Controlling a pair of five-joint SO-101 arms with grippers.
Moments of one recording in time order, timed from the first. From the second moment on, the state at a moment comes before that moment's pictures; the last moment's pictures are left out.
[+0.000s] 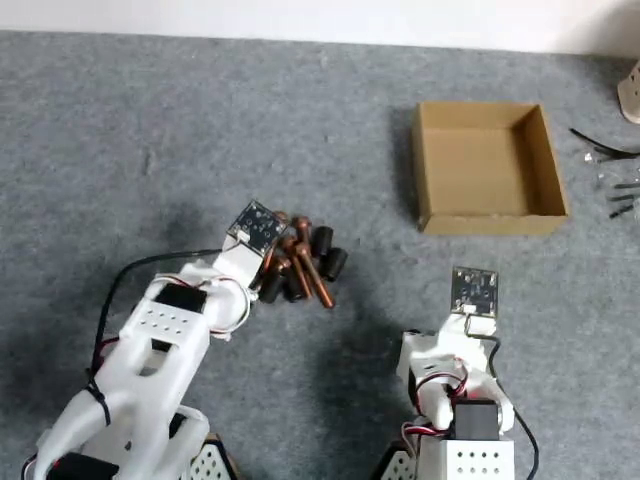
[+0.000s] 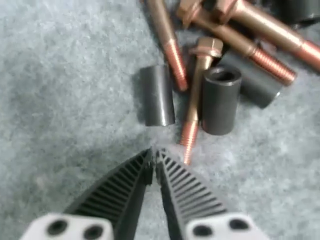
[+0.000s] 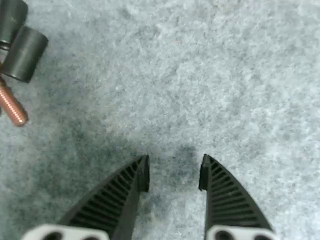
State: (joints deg) left arm 7.5 -34.2 67.1 41.7 -16.0; right arm -5.4 -104.5 96.0 69.7 -4.5
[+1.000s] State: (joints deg) left arm 4.6 -21.9 60.5 41.6 -14.4; right arm -5.4 -104.5 96.0 69.7 -4.5
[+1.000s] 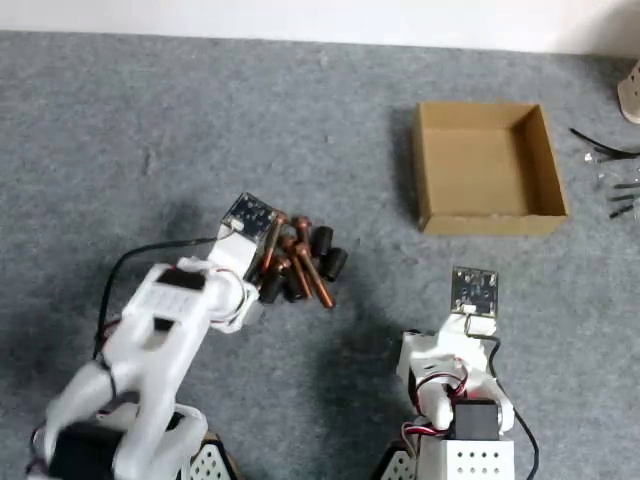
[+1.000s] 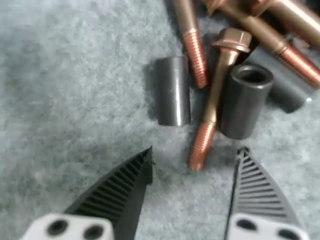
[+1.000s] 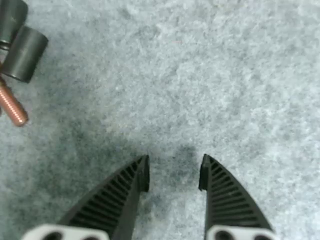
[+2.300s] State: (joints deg) left arm 0.8 -12.3 53.1 44.1 -13.9; right arm -5.4 -104.5 96.0 69.7 -4.5
